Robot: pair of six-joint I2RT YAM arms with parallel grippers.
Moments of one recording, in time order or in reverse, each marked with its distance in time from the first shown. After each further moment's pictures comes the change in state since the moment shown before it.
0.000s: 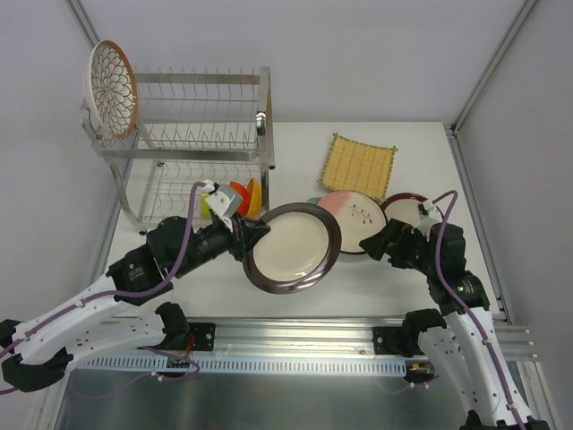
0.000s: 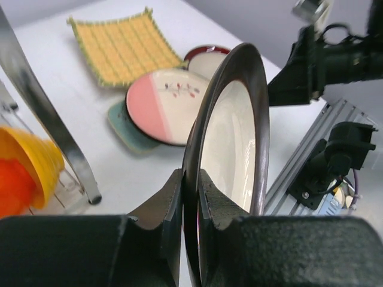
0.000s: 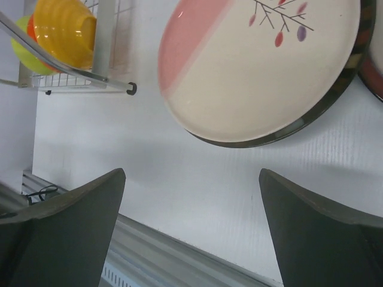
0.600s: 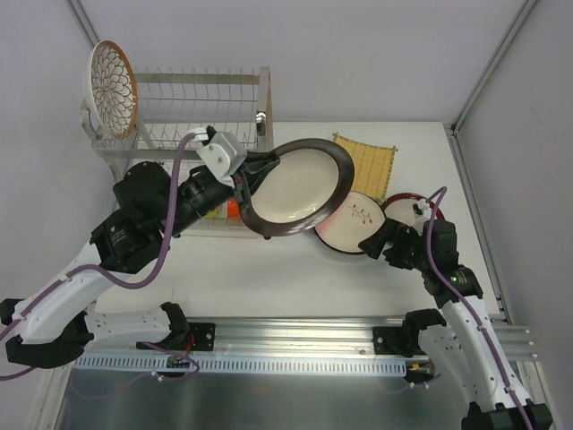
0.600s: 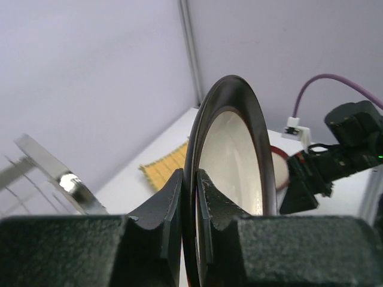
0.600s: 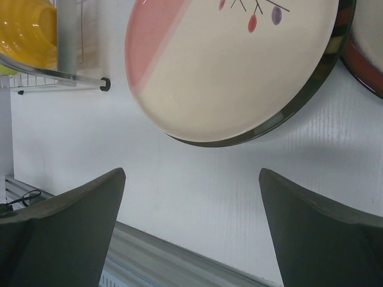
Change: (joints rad) left arm 0.000 0.297 0.594 0.002 0.045 0.434; right arm 0.000 0.082 -0.032 0.015 0.054 -0.012
